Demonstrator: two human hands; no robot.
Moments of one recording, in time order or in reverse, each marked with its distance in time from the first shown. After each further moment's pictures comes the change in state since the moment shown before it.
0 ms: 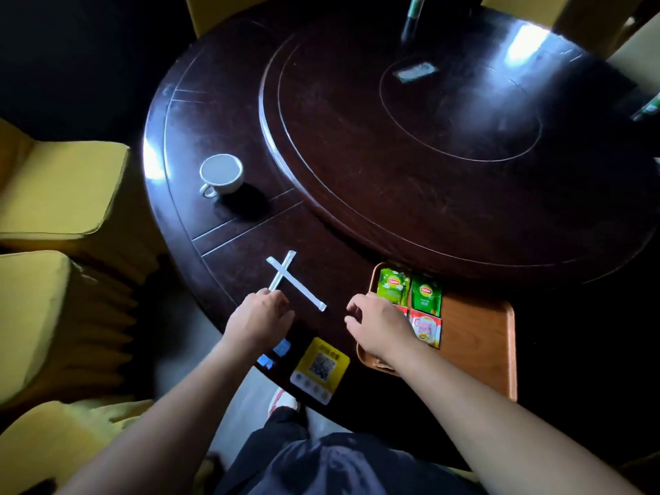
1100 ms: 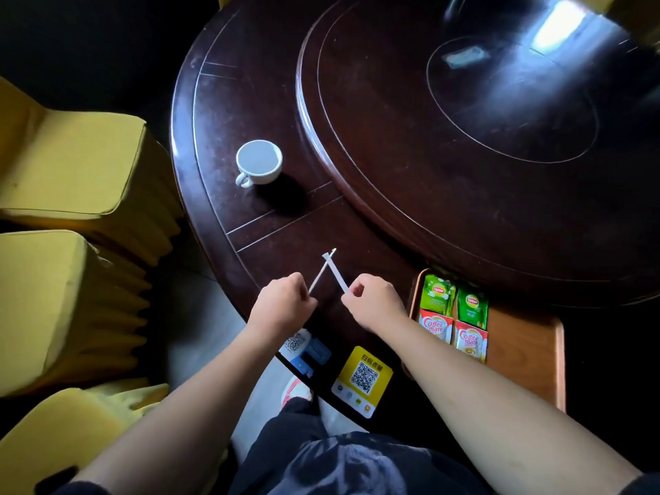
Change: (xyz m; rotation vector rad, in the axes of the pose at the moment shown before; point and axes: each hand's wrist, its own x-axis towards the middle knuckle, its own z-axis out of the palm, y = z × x) left_hand 0.035 -0.028 -0.020 -0.175 0.022 -0.125; right_hand 0.068 -0.075 0.021 0.236 -0.047 0.281
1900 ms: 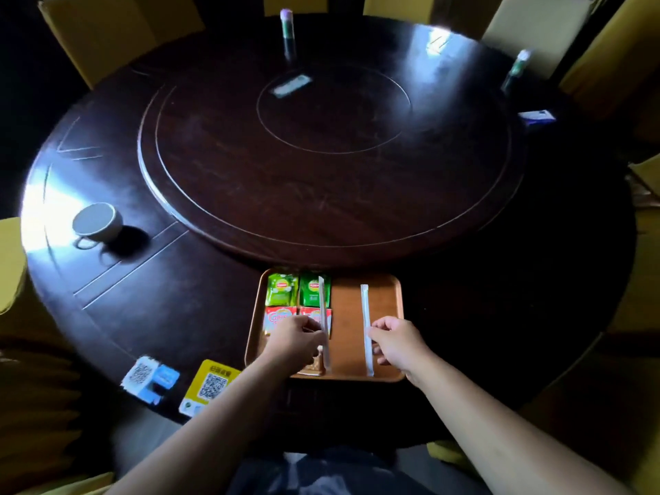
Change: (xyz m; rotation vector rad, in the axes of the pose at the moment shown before) left_hand -0.095 0.253 0.158 -0.371 -0.337 -0.086; right_hand -0.088 0.306 -0.134 0.692 0.110 0.304
